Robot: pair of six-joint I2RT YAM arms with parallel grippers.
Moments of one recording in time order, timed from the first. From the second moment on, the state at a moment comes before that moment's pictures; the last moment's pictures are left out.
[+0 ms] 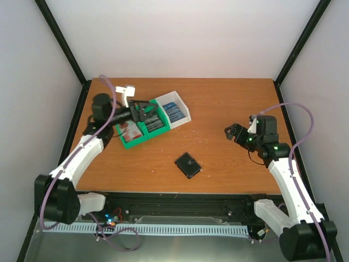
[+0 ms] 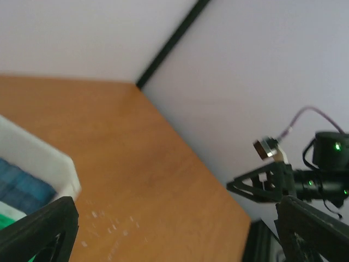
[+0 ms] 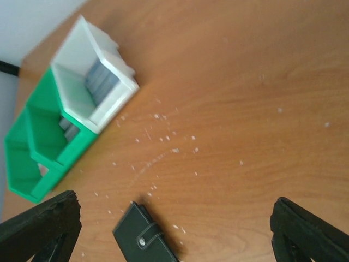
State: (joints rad) left arm -0.15 1.20 0.89 0.21 0.87 -0.55; right arm 0.06 0.90 0.82 -0.64 -0.35 0.55
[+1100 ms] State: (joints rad) left arm -0.49 1.36 0.57 -0.06 0.68 -0.72; right arm 0.85 1.52 0.81 -0.54 -0.09 0.62
